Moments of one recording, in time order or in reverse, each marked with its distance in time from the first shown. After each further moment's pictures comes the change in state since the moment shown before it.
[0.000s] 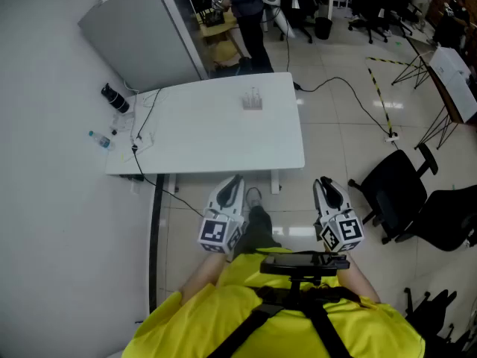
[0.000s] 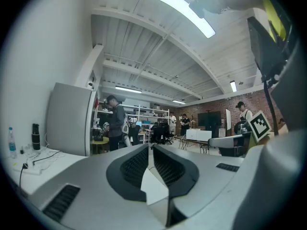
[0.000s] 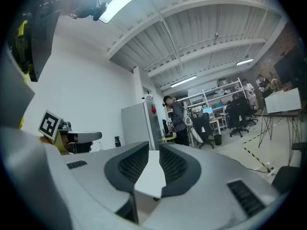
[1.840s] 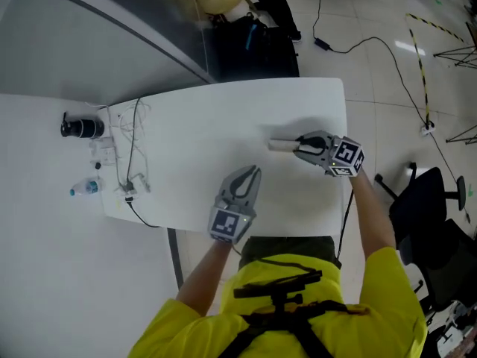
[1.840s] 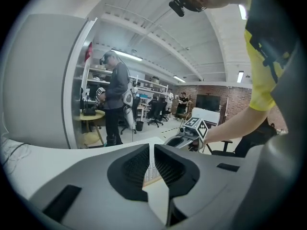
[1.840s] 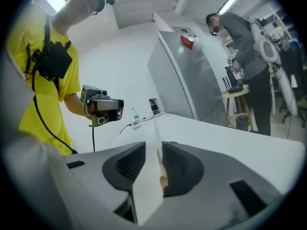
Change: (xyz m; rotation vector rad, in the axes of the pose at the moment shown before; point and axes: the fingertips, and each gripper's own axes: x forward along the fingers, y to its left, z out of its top) left arm 0.372 0.292 -0.124 -0.039 0.293 -0.121; right arm 0.558 -0.107 -0.183 -0.051 0.496 0.900
